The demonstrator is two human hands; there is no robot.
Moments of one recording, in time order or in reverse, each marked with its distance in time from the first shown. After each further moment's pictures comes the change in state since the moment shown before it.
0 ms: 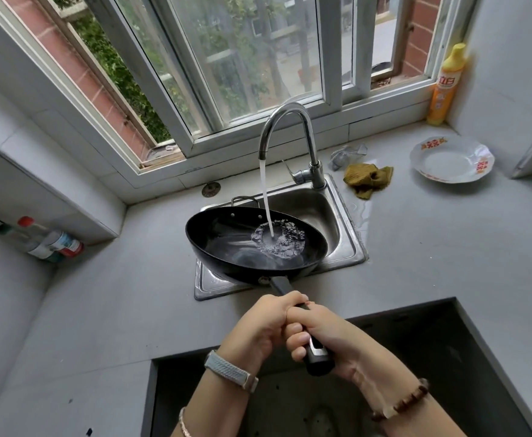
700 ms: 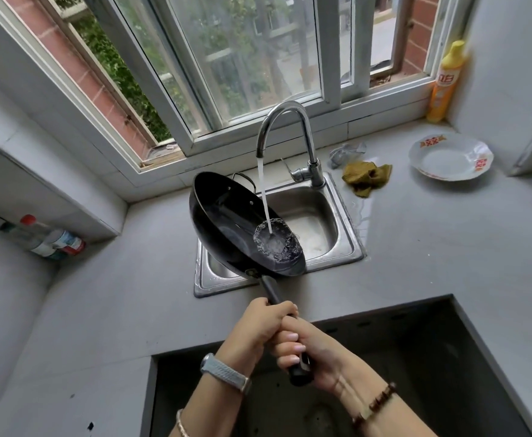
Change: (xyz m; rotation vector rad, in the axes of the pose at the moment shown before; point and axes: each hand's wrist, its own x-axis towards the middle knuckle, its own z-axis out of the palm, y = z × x) left_hand 0.007 -0.019 -0.005 0.166 0.180 0.067; right_hand 0.017 0.033 -0.013 0.290 -0.122 0.030
